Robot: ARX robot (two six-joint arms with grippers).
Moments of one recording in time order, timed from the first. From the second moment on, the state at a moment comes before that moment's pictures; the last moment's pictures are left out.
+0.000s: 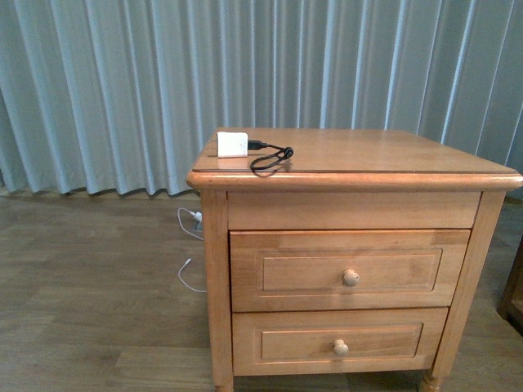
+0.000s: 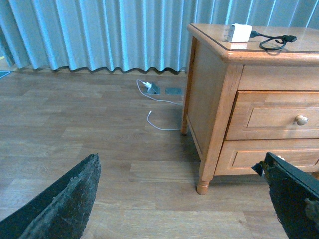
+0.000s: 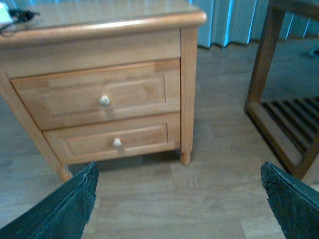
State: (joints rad) left arm 0.00 0.00 0.01 0.00 0.00 0.00; right arm 0.04 0.07 0.03 -0.11 0.09 0.08
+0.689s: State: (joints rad) left arm 0.00 0.00 0.01 0.00 0.00 0.00; right arm 0.26 1.57 0.47 0.79 0.12 0.09
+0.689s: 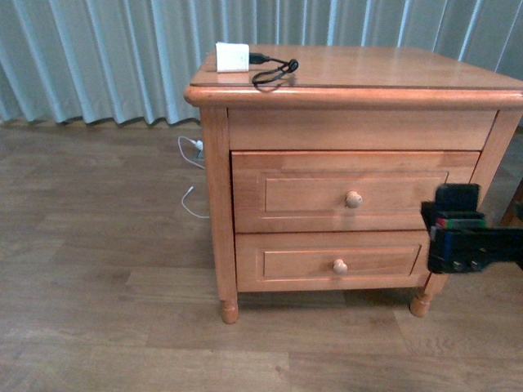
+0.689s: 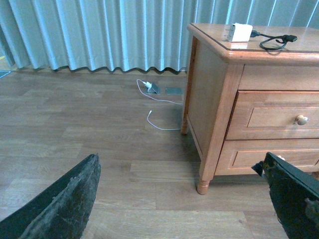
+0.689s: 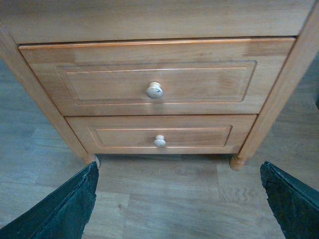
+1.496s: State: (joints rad) left arm 0.00 0.00 0.01 0.00 0.00 0.00; right arm 0.30 2.28 1.13 0.83 0.16 0.07
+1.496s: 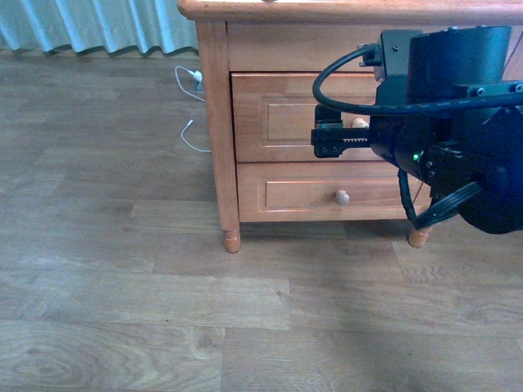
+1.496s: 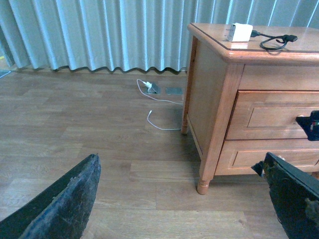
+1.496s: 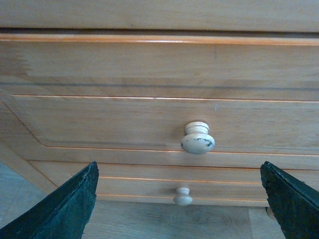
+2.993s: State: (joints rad) left arm 0.00 0.00 0.01 0.00 0.00 0.00; right arm 0.26 2.48 1.38 0.79 0.18 0.06
